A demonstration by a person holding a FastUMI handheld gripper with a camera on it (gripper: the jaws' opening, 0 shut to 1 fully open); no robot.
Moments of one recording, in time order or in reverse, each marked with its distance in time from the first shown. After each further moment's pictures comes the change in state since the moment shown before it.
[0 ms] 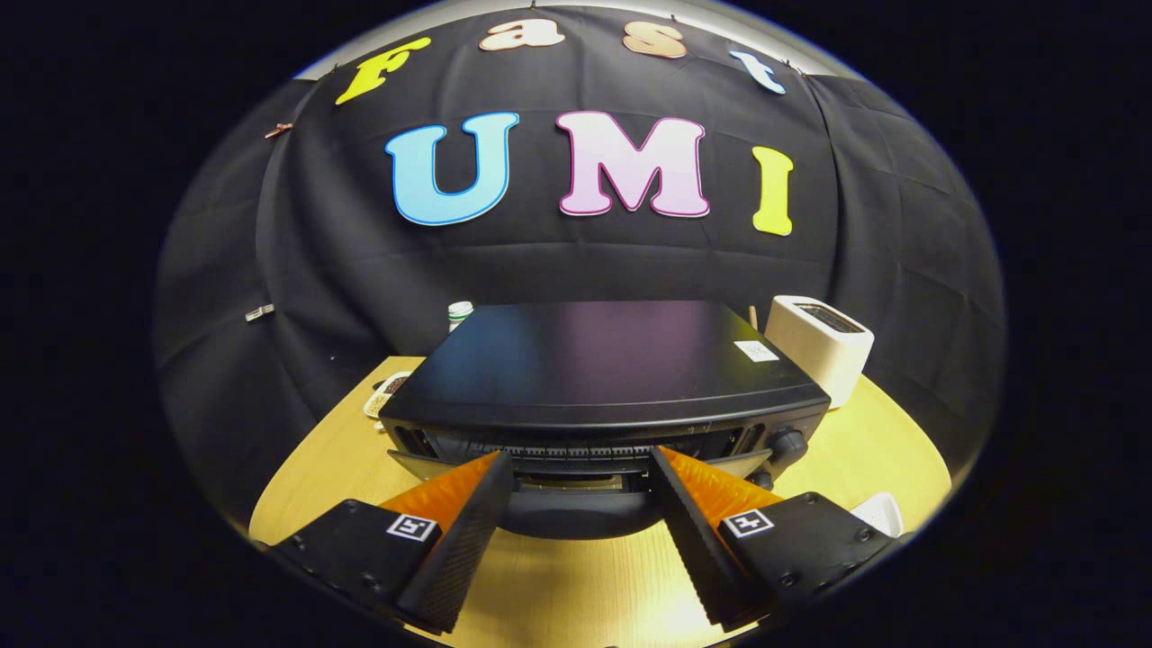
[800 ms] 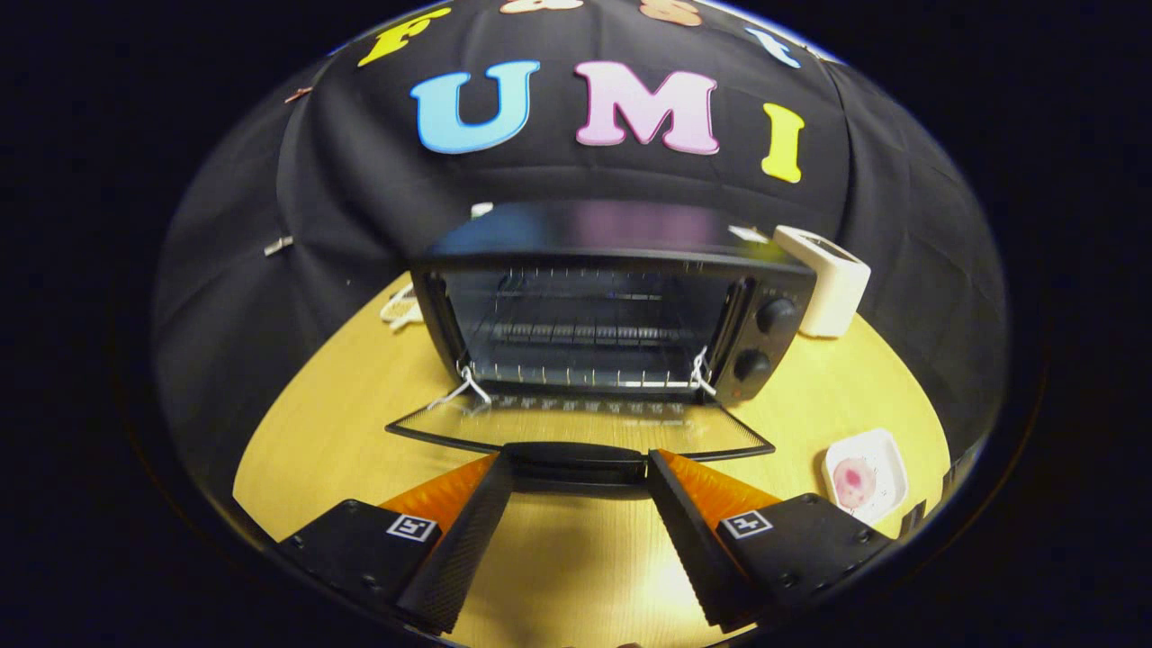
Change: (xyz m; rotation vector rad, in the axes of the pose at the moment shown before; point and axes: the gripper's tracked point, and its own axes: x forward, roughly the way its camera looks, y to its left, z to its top) arm -0.060 -0.006 -0.123 -0.052 0.279 0.034
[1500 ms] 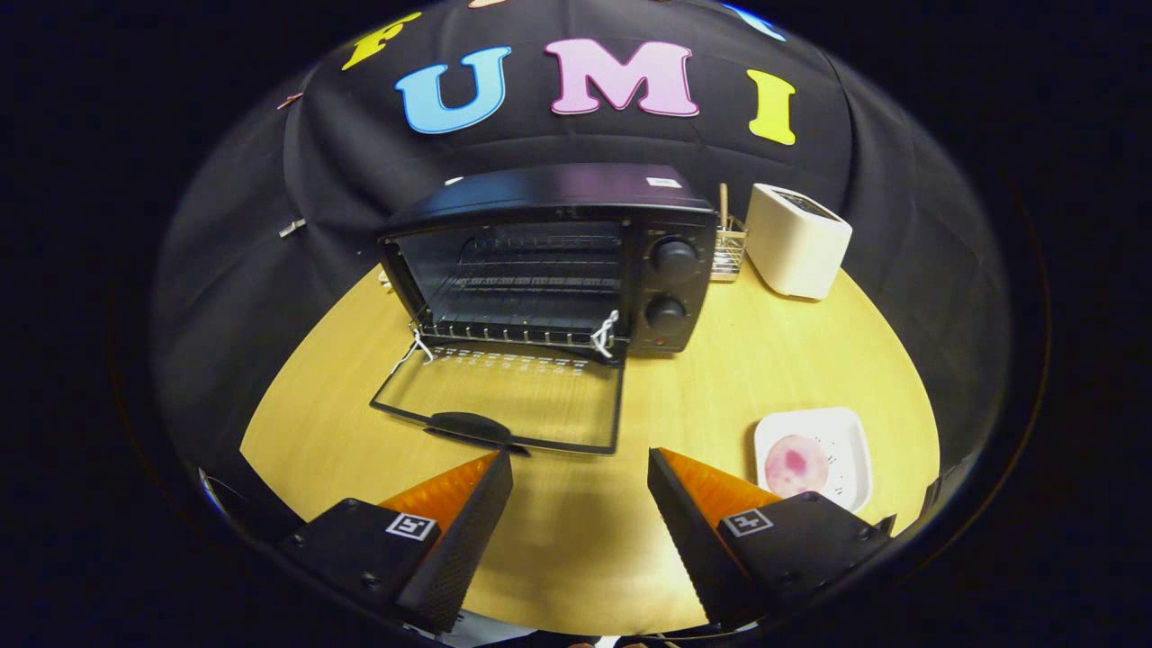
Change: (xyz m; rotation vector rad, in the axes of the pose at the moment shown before) arm -0.043 -0.122 -0.001 -0.001 0.085 0.082
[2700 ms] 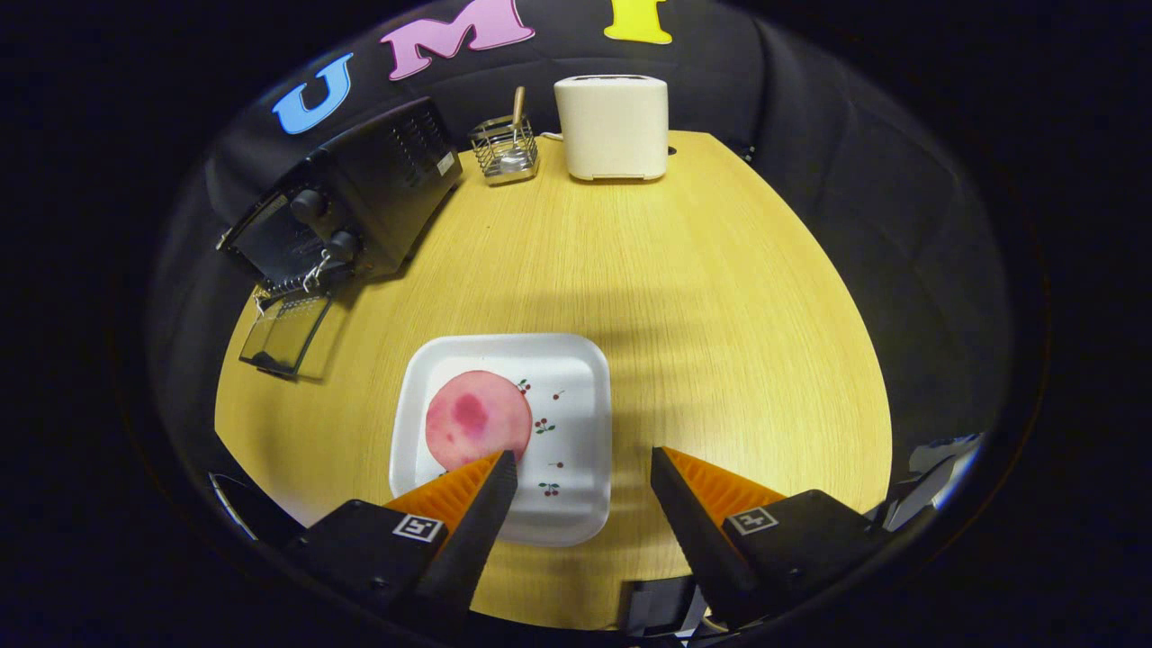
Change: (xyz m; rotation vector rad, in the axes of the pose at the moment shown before) arm 0.012 -0.278 -0.090 0.105 0.287 -0.065
